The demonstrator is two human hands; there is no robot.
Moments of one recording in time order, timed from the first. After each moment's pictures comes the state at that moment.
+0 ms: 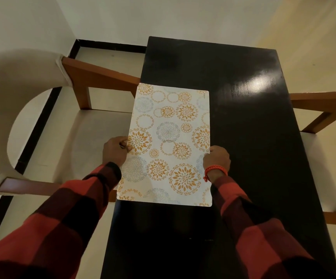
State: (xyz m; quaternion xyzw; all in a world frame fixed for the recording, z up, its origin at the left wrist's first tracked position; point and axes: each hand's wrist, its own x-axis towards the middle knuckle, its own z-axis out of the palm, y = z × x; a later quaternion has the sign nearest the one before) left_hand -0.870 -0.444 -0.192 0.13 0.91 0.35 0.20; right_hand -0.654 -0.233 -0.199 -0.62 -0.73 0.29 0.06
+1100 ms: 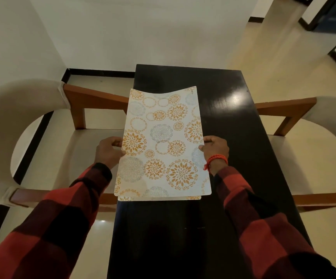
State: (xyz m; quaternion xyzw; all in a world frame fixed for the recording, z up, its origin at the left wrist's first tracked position) left_hand -0.861 -0.466 -0.109 0.15 0.83 0.46 0.27; right_hand -0.629 -0.241 -0.093 -0.61 -0.64 0.43 0.20
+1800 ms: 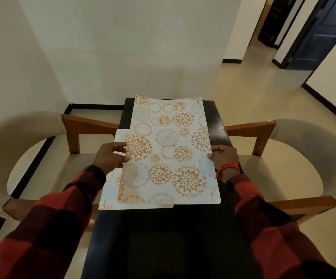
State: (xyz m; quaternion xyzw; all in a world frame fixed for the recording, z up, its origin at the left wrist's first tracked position) left_hand -0.765 -0.442 -0.004 0.21 0.77 0.51 0.32; right_hand -0.490 -0.201 -0.001 -0.55 -0.68 0.41 0.25
